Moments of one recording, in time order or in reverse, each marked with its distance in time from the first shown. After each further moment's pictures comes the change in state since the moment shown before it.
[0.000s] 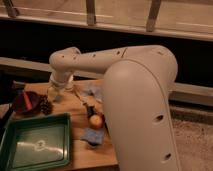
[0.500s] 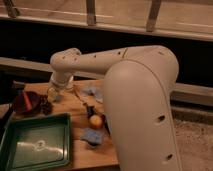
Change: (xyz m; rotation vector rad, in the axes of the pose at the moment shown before) arm 0.002 -0.001 0.002 0.008 -0.017 0.004
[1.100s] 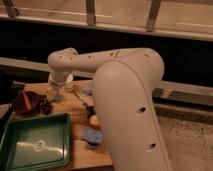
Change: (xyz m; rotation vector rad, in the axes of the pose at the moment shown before) arm -0.017 -0.015 0.026 -0.022 0.024 -0.078
